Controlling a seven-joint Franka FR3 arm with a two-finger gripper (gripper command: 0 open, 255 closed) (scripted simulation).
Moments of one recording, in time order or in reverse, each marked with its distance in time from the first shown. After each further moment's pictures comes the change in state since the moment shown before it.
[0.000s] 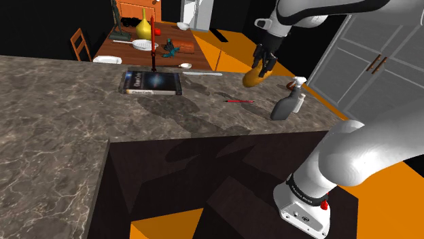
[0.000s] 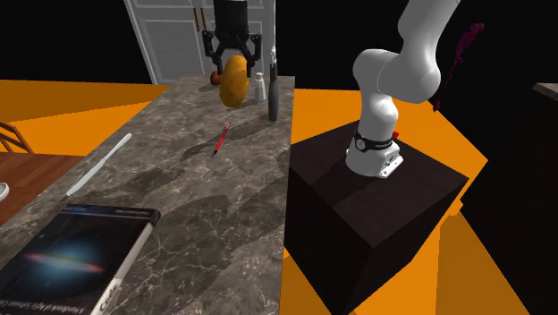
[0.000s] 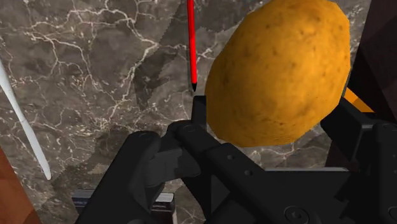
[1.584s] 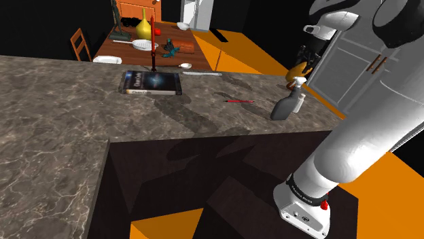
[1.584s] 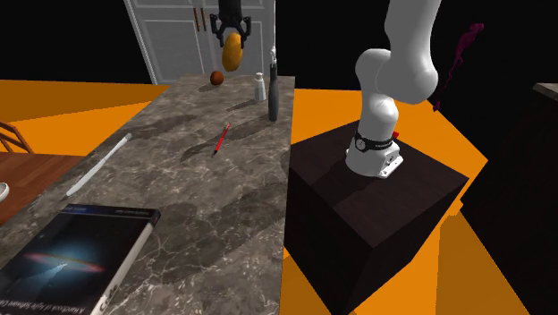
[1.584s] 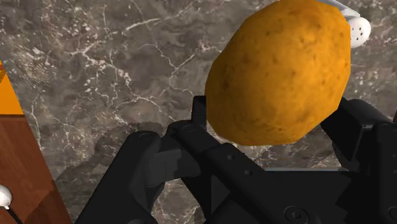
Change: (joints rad) arm -0.135 0.422 -0.516 0.414 0.187 -0.044 -0.738
